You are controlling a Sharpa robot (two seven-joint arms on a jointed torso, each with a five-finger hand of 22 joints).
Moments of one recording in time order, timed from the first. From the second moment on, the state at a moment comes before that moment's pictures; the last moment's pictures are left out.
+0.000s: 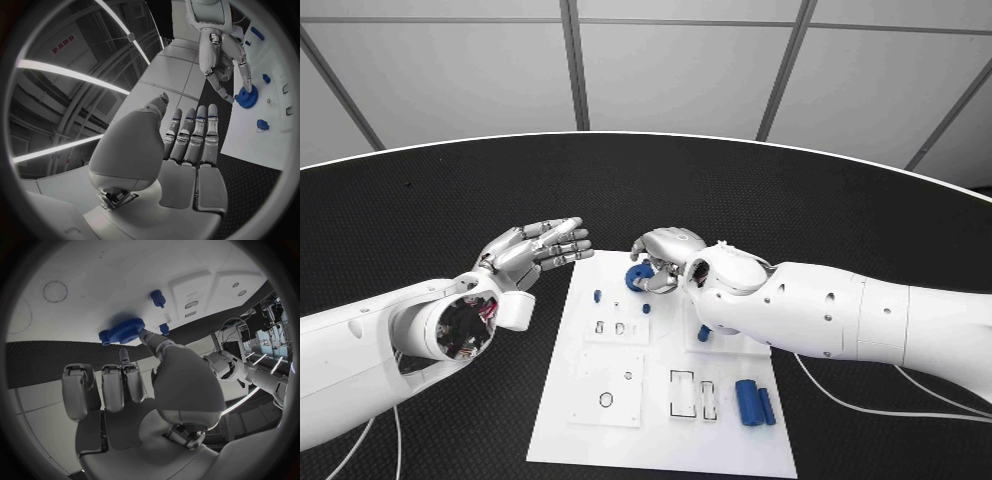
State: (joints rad) left arm 1.37 -0.87 -0.14 1.51 0.22 -0.14 0.36; left_hand 1.47 -0.08 0.22 0.16 0.05 0.81 0.21 0.24 0.15 0.91 0.21 0.08 0.06 0.79 0.19 0.29 0.16 0.16 0.72 0.29 0.36 0.16; right arm 1.36 -0.51 -0.12 1.30 -1.59 -0.38 -0.28; right_hand 1.18 -0.21 0.52 0.04 0.18 0.77 0.17 0.21 0.37 1.47 0.07 1.53 1.31 1.47 -0.01 1.53 1.31 0.02 1.47 0.10 1.56 1.31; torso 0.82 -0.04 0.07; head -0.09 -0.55
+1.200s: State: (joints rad) left arm 1.37 -0.86 -0.14 1.48 0.22 -0.13 0.36; left_hand 1.47 -0.08 0.22 0.16 0.05 0.81 0.21 0.24 0.15 0.91 0.21 0.08 0.06 0.79 0.19 0.29 0.16 0.16 0.71 0.29 0.36 0.15; right arm 1.35 -0.79 -0.12 1.52 -1.31 -0.58 -0.02; right_hand 1.19 -0.19 0.48 0.07 0.23 0.86 0.16 0.21 0.37 1.47 0.07 1.51 1.31 1.47 -0.01 1.53 1.31 0.02 1.47 0.10 1.55 1.31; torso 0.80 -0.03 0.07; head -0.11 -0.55
